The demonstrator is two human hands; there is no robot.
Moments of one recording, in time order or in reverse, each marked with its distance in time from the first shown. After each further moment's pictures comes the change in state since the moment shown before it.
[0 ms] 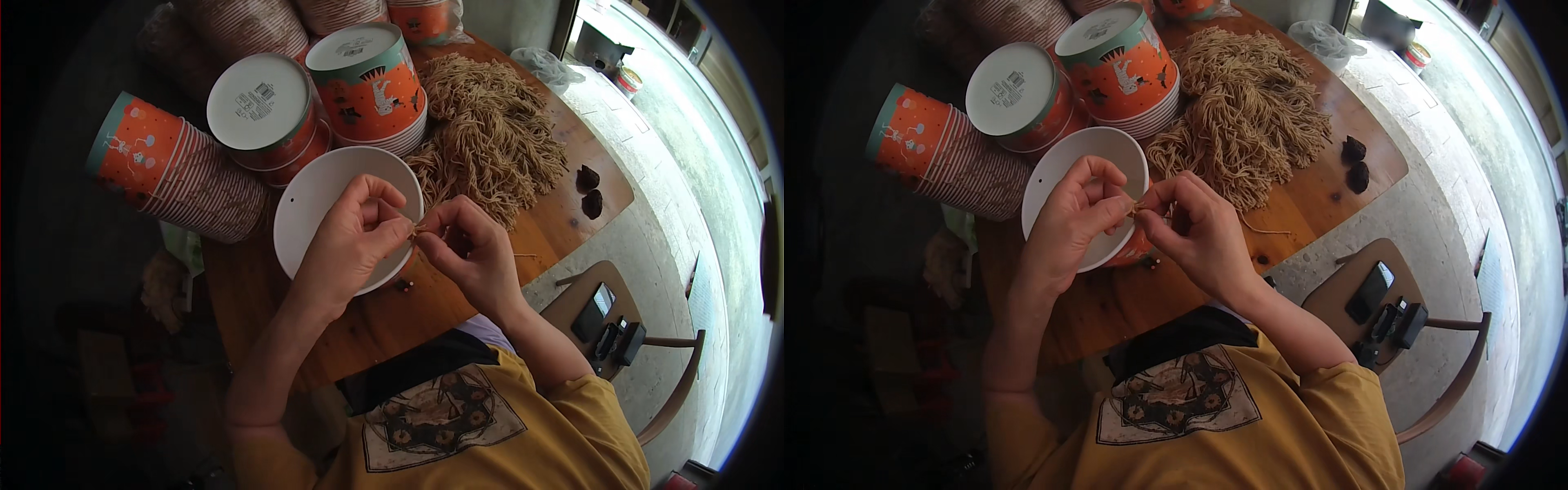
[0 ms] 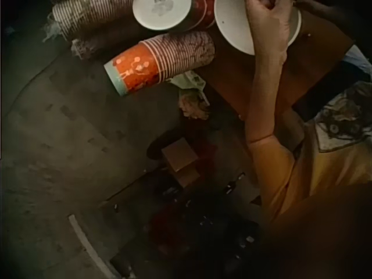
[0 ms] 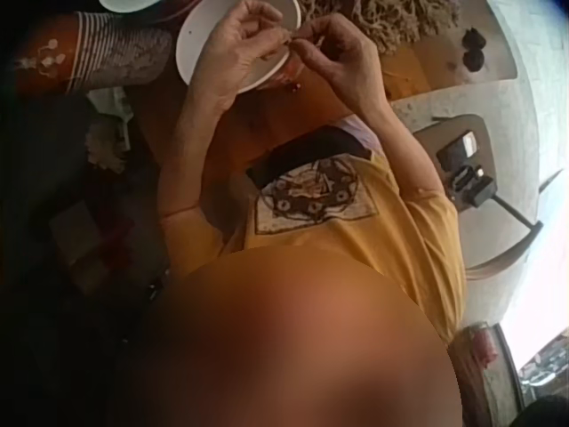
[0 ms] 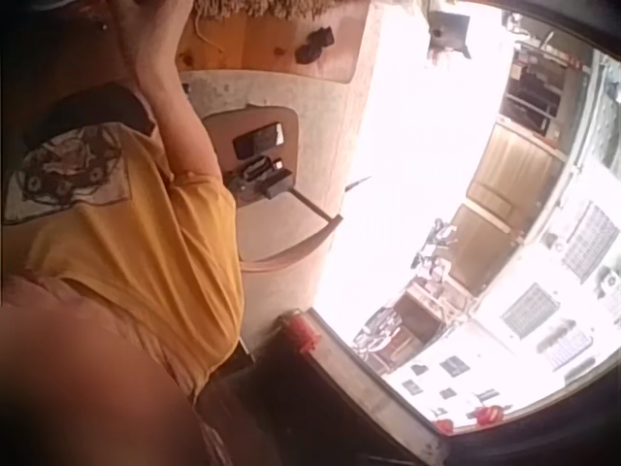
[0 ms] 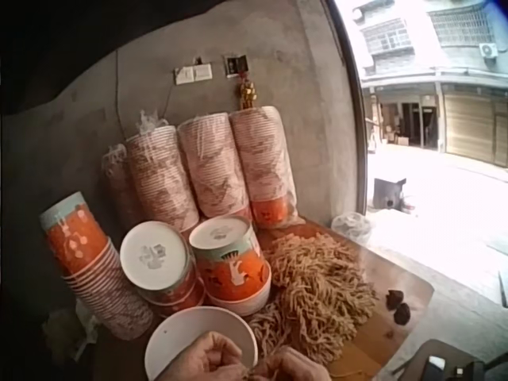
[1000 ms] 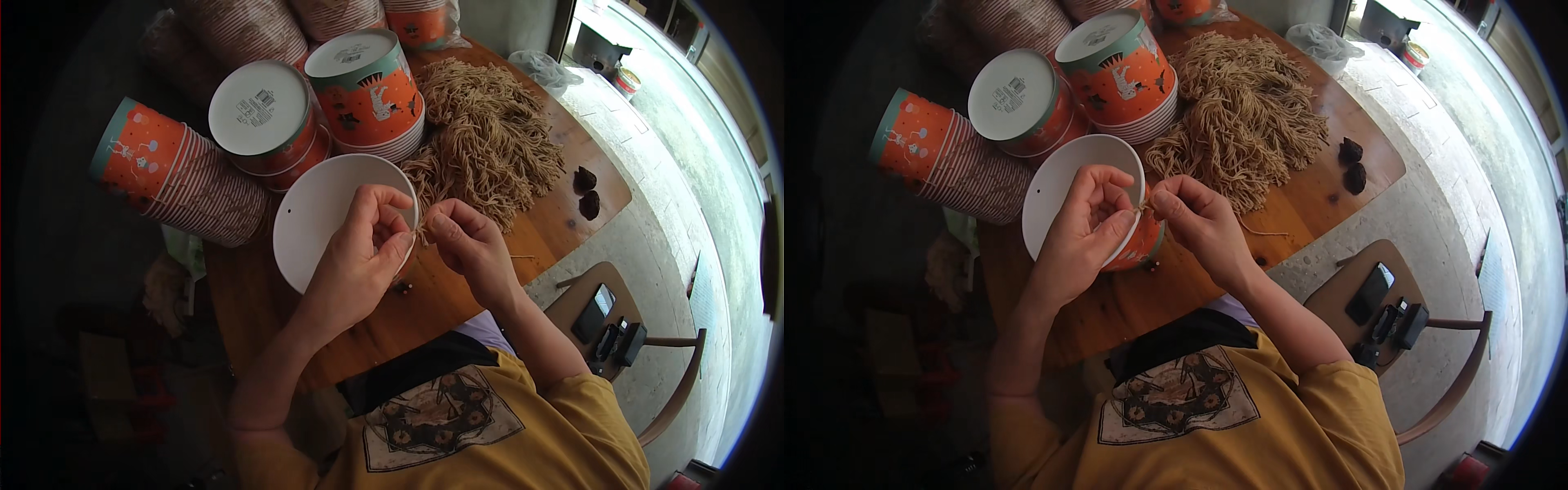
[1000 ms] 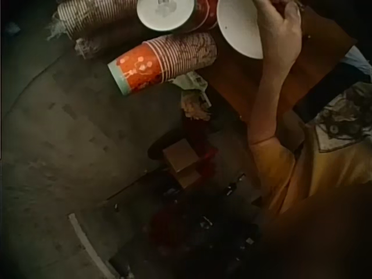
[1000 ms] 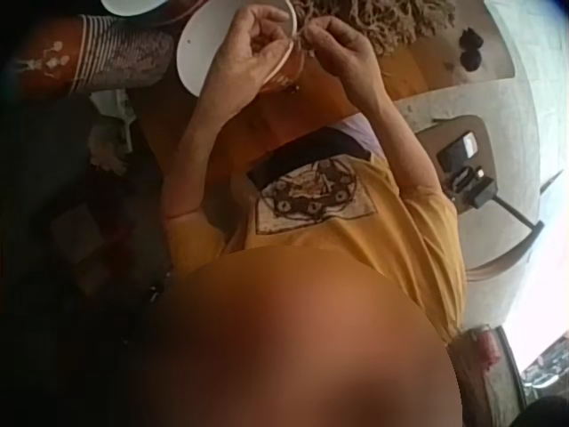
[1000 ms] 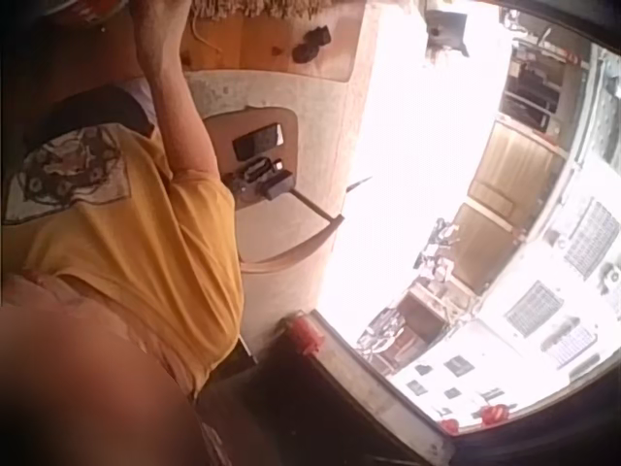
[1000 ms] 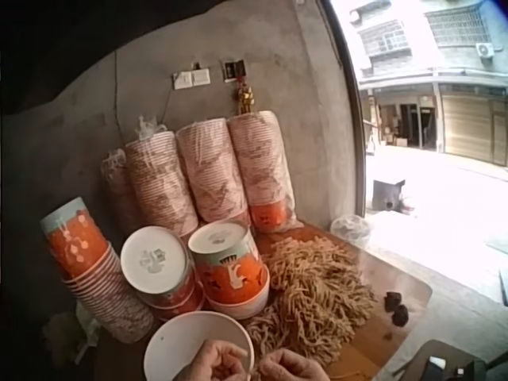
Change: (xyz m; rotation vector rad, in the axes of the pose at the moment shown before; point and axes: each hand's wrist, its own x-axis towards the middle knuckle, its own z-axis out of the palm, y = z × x) left_hand -0.008 -0.007 0.010 0.344 0.004 0.246; right_hand 0.004 0.016 -0.008 0.514 -0.106 0.292
